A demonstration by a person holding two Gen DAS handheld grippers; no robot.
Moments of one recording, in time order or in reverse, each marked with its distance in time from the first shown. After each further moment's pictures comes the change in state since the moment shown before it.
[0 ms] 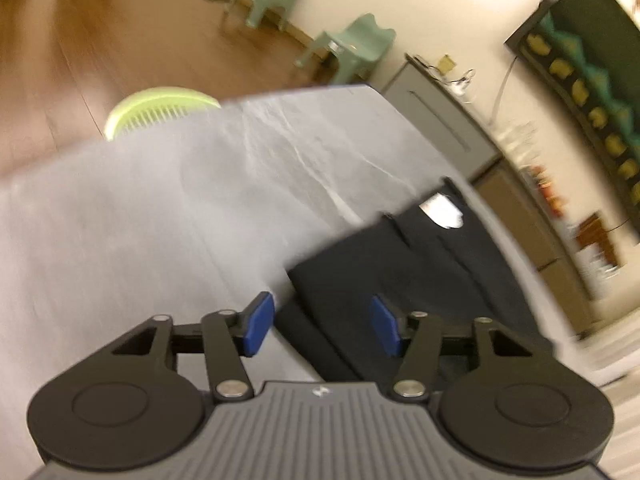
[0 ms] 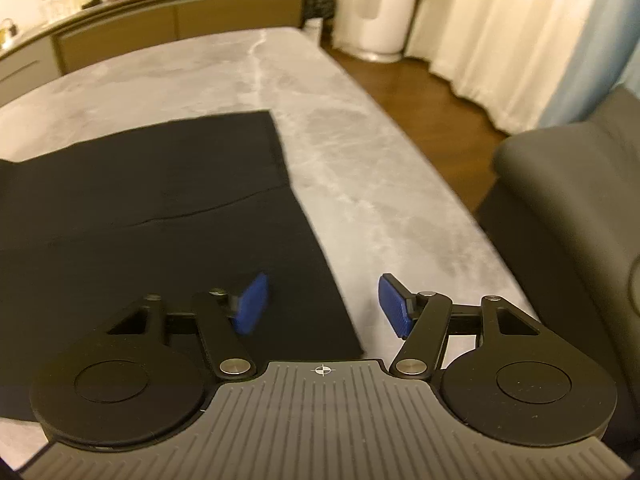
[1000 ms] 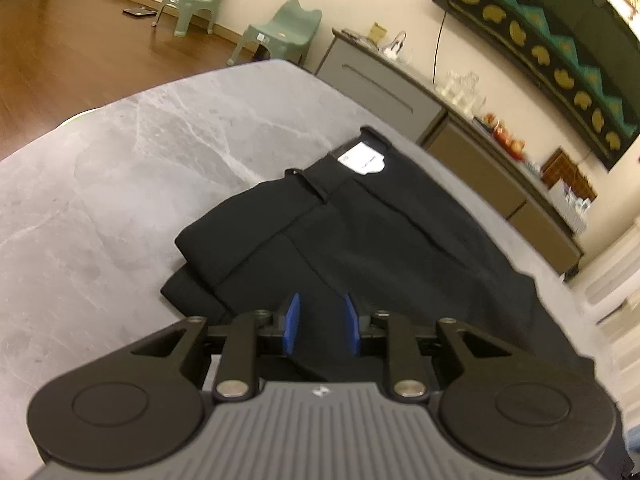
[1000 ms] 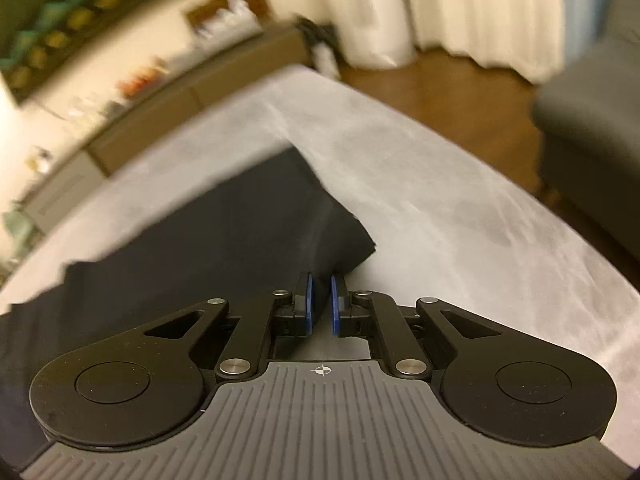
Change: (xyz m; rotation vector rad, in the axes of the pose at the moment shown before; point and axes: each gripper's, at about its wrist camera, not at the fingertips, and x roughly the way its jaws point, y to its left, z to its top) left arm 0.016 -0.064 -0.043 0.250 0.008 -0.026; right arm 0.008 -0.032 -0.010 0.334 -0.004 0.237
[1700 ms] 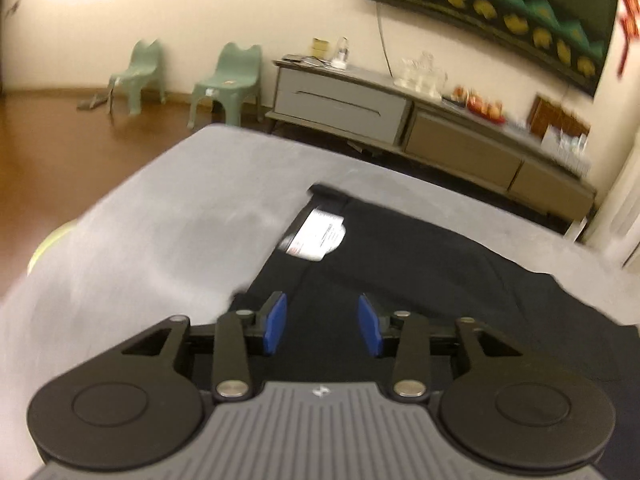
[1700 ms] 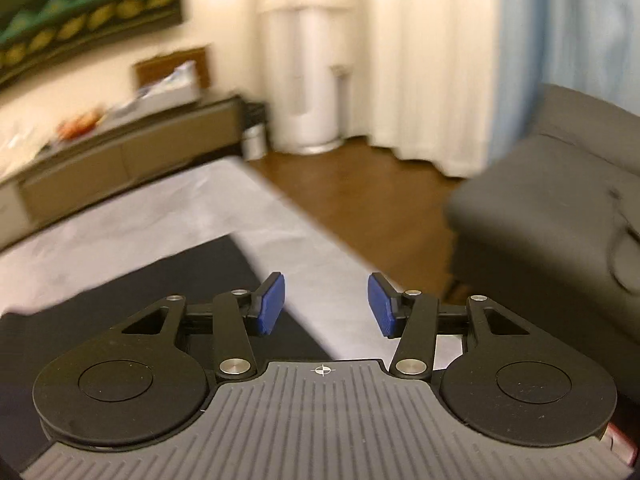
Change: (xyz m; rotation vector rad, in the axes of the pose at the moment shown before) left arm 0.034 -0.097 0.057 0.338 -0.064 0.075; right arm -0.022 0.030 0.033 -0.147 -0.247 -0.211
